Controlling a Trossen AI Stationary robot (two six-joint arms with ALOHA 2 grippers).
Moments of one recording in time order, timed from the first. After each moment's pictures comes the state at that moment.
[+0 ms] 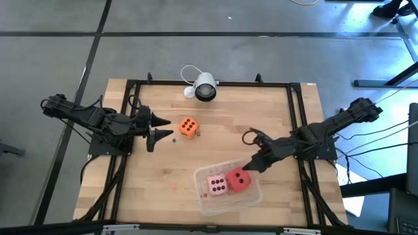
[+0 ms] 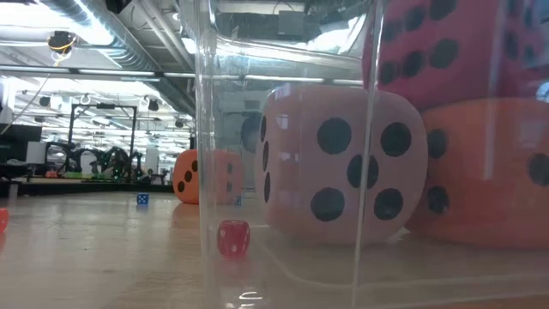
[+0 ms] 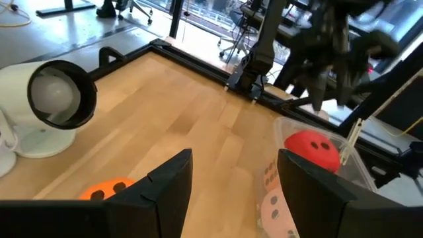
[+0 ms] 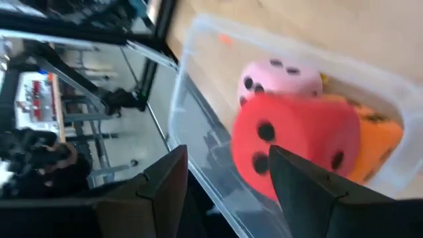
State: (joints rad) left arm -0.28 0.75 0.91 -0.47 -0.52 -0.57; right arm 0.48 1.14 0.93 -0.37 0.05 1.43
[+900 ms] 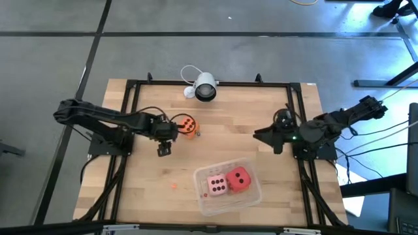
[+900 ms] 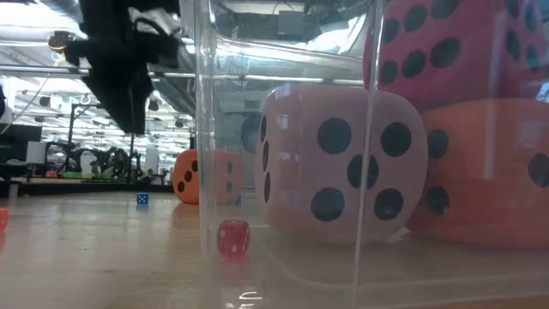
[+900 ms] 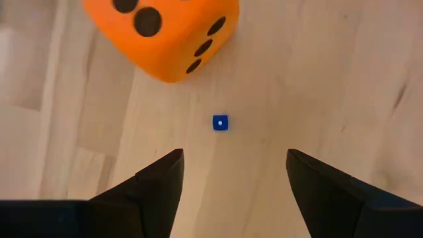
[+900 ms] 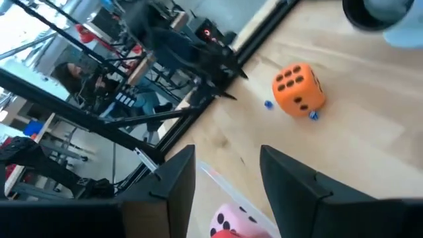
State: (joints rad) left arm -0.01 1.22 0.88 -0.89 -0.17 -0.27; right arm 0.48 0.88 0.93 -0.44 0.53 1.02
